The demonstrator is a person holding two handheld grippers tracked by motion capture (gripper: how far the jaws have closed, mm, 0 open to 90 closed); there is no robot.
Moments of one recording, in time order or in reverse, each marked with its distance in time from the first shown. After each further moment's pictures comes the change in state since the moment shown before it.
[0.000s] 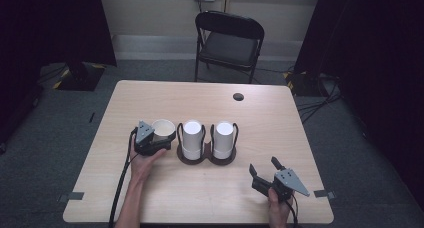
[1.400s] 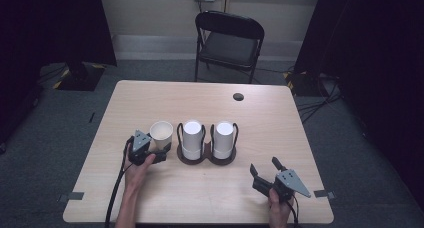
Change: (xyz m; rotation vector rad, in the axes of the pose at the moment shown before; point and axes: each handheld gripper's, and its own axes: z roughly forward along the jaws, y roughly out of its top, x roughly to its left) left arm -0.004 -0.017 -0.028 0.097 0.015 0.019; right arm -0.001 -0.001 -0.002 -0.017 0.001 0.015
